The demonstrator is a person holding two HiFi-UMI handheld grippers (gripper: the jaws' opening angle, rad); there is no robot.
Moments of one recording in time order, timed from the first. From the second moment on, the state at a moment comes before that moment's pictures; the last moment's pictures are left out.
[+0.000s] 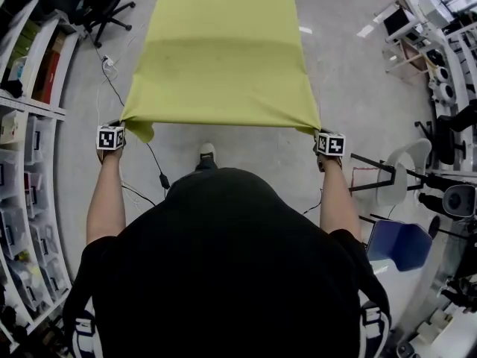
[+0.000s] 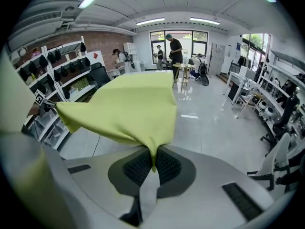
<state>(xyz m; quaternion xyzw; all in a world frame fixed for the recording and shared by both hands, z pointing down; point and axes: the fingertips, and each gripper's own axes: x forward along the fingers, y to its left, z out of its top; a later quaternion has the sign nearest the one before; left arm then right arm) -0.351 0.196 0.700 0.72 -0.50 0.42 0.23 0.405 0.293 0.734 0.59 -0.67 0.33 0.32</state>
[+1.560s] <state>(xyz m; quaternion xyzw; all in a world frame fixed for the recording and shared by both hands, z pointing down) -0.352 0.270 0.555 0.74 -0.59 0.25 0.19 0.410 0.354 0.578 0.64 -0.72 0.21 0.18</state>
